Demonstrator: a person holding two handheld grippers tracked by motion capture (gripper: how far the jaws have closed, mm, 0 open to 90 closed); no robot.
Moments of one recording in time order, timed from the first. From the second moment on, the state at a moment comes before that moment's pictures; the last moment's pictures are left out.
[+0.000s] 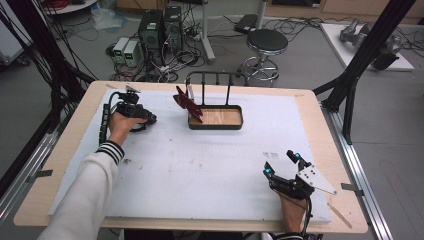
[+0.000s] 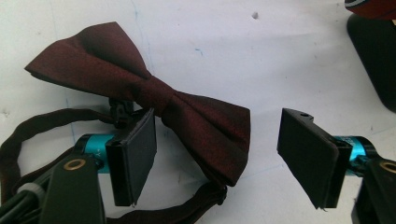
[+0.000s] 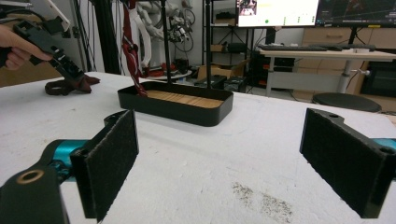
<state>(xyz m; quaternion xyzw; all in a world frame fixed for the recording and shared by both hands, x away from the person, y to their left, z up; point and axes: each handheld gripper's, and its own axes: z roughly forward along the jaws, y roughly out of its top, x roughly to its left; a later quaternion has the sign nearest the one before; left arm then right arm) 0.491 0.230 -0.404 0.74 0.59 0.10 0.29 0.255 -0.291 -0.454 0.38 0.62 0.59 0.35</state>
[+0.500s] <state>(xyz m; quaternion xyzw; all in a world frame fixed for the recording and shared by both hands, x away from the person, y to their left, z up) 0.494 0.233 -0.413 0.73 0.62 0.09 0.28 0.255 -0.291 -0.454 0.38 0.62 0.59 0.35</state>
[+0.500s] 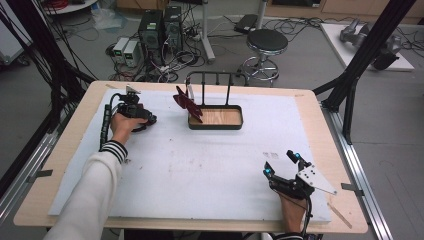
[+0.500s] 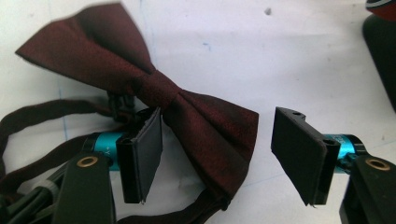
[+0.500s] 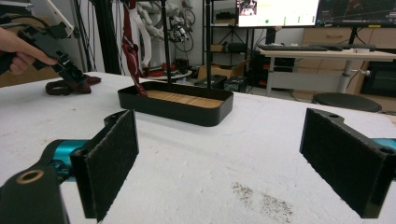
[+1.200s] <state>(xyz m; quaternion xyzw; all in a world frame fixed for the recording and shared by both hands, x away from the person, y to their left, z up) 0.494 0.236 -0.421 0.72 0.63 0.07 0.29 0.254 -0.291 -0.454 0.38 0.62 0.59 0.35</state>
